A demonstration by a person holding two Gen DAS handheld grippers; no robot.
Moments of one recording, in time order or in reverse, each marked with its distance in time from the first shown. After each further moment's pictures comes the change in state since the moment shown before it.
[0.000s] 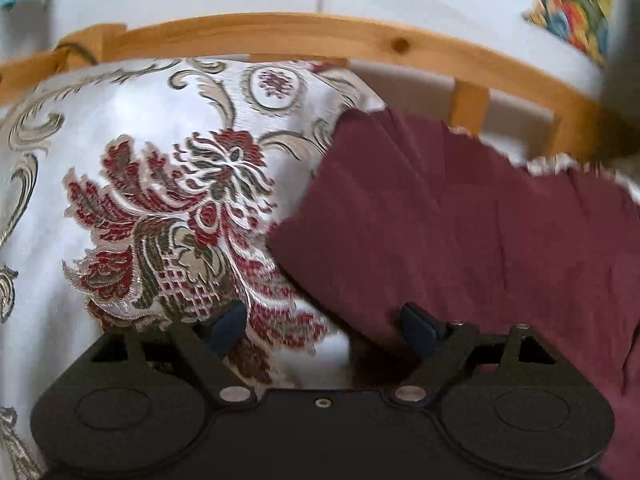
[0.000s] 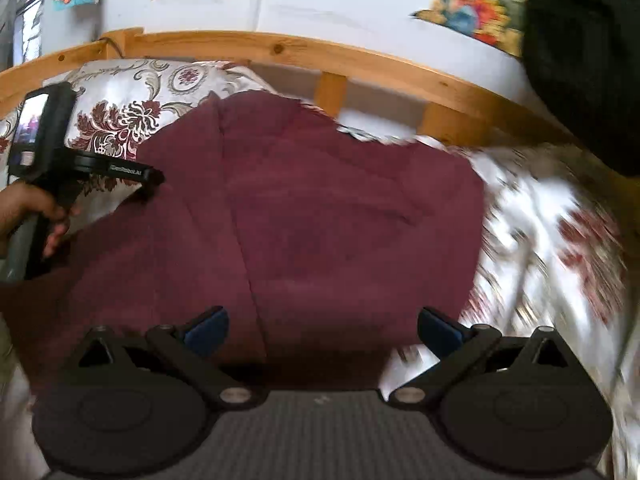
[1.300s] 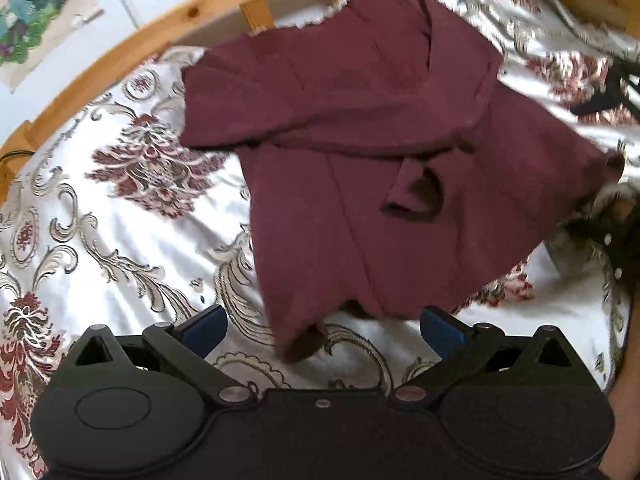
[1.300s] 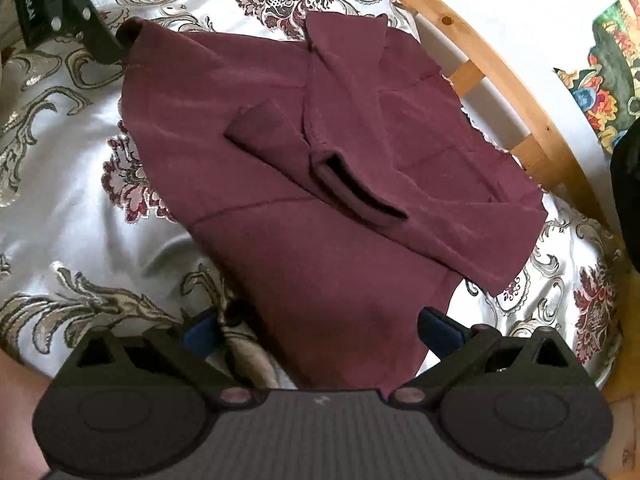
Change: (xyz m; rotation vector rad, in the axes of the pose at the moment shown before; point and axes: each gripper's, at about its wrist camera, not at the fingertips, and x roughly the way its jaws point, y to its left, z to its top) left arm -0.195 -0.020 -0.096 0.616 0.284 -0.137; right arm -0.025 0.114 -0.100 -0.564 0.129 -0.056
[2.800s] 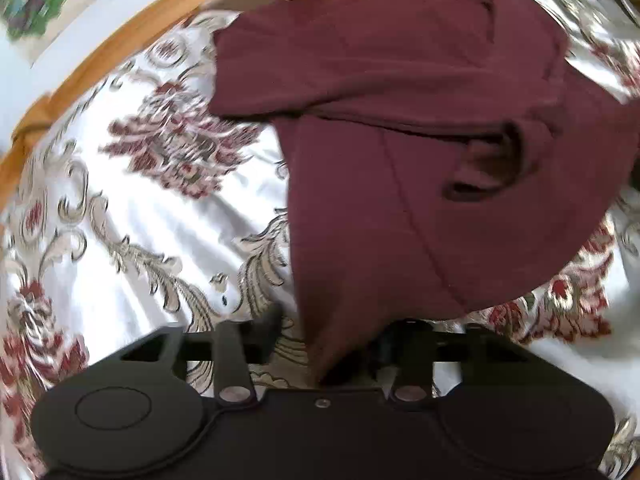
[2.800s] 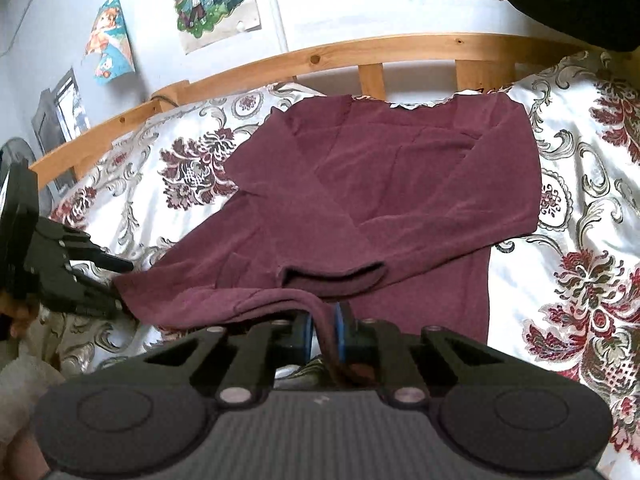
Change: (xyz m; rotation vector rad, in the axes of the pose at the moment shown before) left arm 0.044 0.017 0.009 -0.092 0.068 0.109; right arm 0.000 -0.104 -0.026 0.755 -0.262 0.349
